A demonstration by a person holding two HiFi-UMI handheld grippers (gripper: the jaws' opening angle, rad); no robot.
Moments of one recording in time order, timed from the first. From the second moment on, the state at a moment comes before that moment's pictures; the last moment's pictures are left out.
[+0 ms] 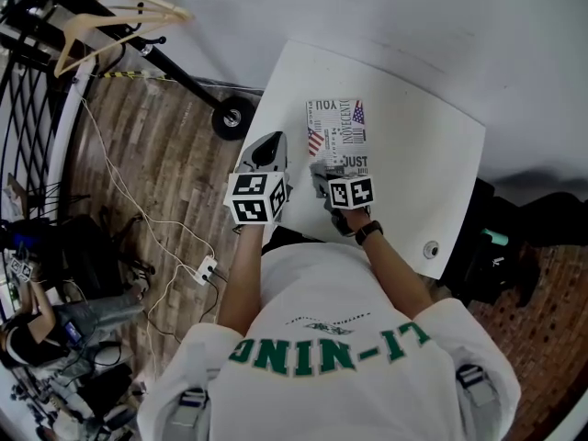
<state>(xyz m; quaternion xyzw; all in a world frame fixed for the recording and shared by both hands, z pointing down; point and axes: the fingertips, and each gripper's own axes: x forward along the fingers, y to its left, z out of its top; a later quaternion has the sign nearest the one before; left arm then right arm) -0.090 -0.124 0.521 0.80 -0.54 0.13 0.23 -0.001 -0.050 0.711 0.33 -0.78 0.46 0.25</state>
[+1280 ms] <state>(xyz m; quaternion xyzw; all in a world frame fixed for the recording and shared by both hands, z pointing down) -0.067 -0.142 0.500 0.82 -0.52 0.11 0.21 0.137 -0.113 0.634 0.51 -0.76 0.36 0.18</state>
